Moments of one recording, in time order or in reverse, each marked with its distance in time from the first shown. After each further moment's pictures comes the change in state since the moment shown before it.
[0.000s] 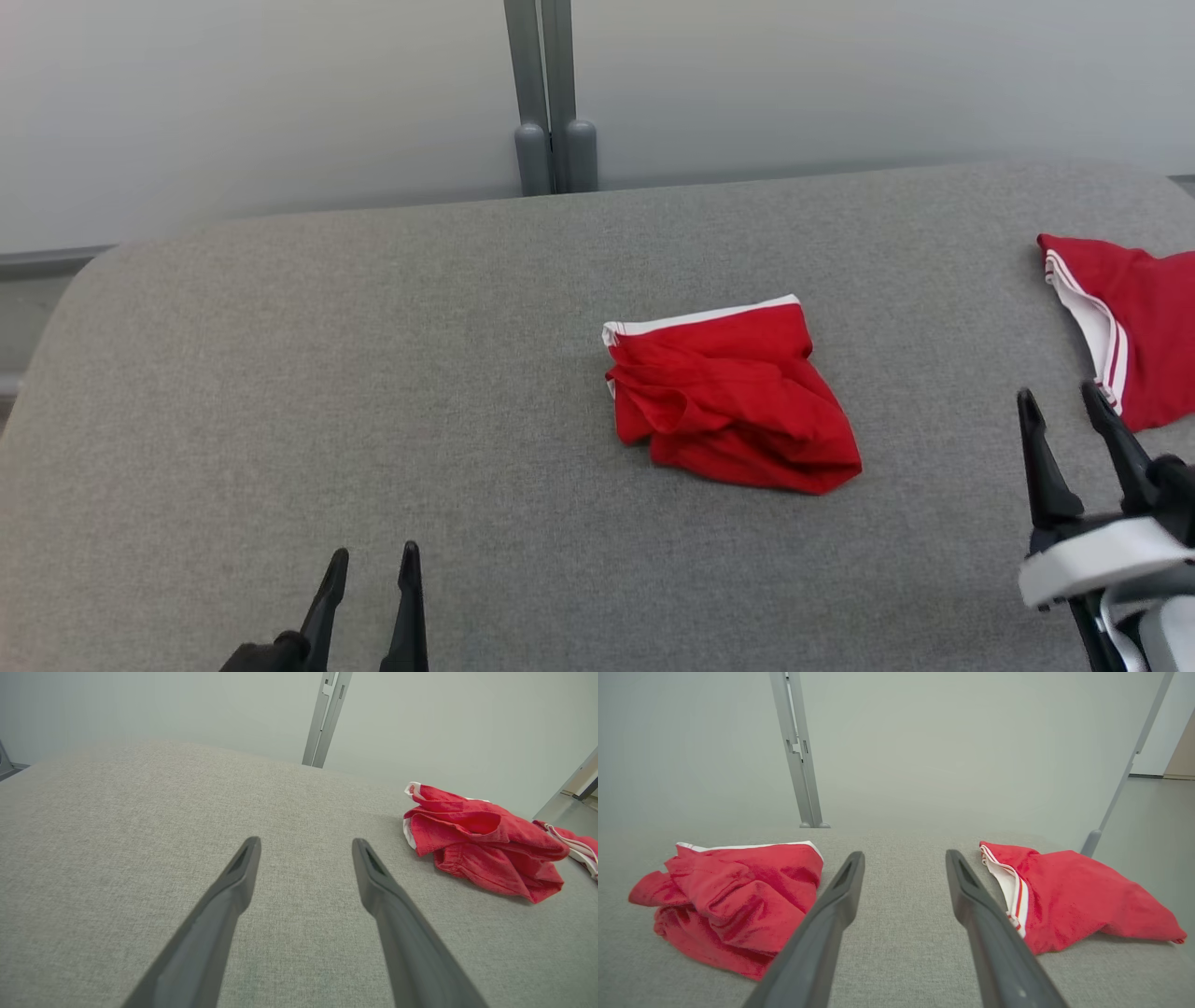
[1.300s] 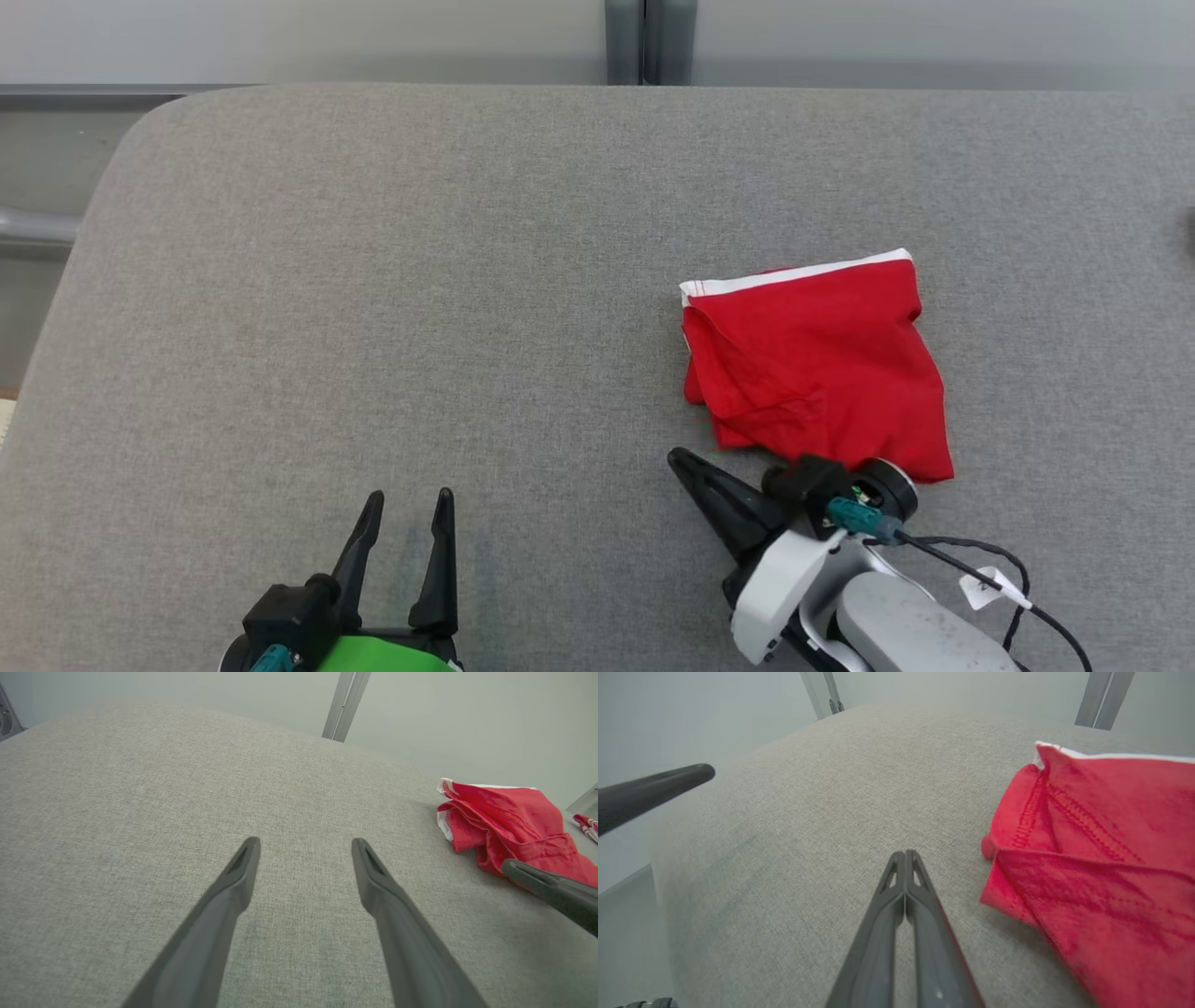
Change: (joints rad) left arm -0.127 0.000 -0.065 0.044 -0.014 -0.009 0.000; right arm -0.376 0.067 0.773 0.306 0.153 0.000 -0.001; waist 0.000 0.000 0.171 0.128
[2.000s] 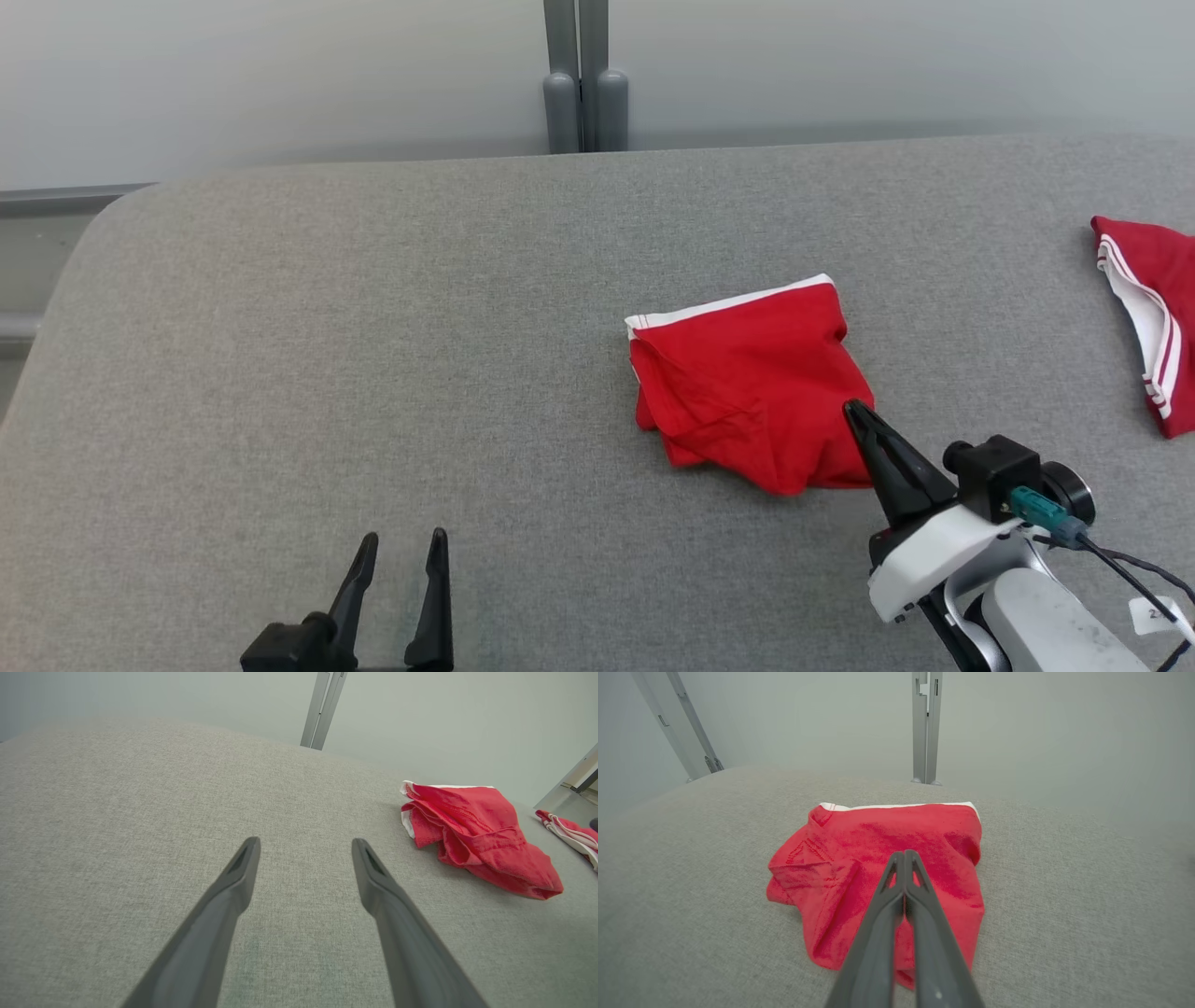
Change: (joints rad) left arm 0.077 0.000 0.016 -0.010 -0.001 0.007 0.000; right arm 0.176 -0.091 -0.341 -0.154 -0.071 0.000 0.000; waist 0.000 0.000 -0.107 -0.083
